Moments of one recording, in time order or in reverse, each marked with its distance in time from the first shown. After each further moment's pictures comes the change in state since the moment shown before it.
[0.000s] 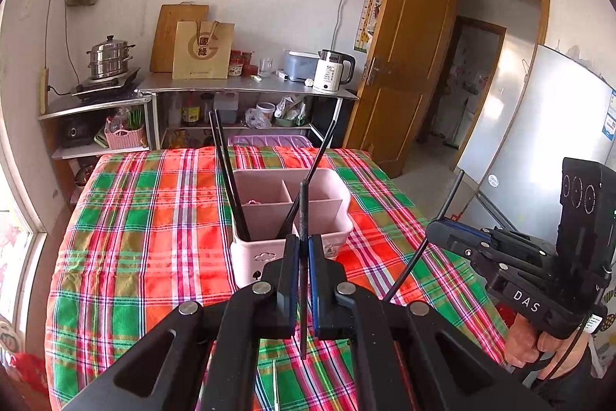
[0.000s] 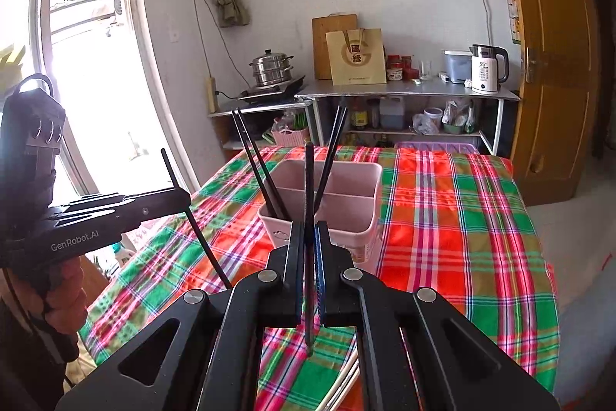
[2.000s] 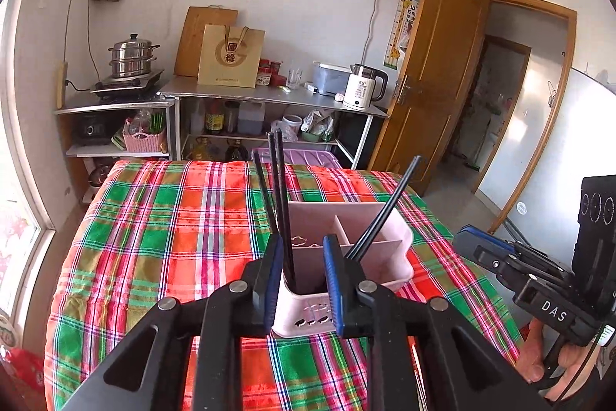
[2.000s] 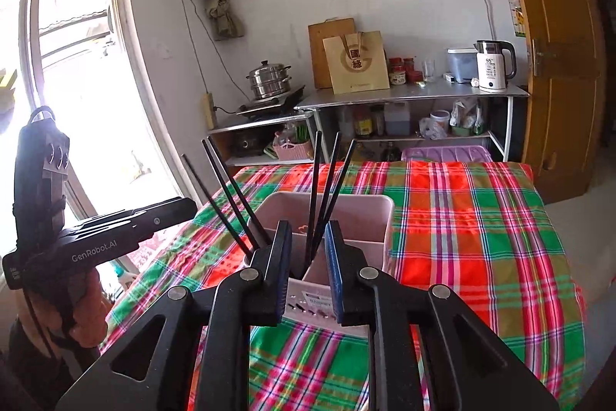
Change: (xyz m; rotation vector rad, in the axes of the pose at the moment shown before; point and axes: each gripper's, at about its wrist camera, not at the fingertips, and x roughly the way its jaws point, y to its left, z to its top) left arm 0.047 0.046 0.016 -0.059 -0.055 0.067; right arm 0.043 -0.009 0.012 0.059 -0.024 0.024
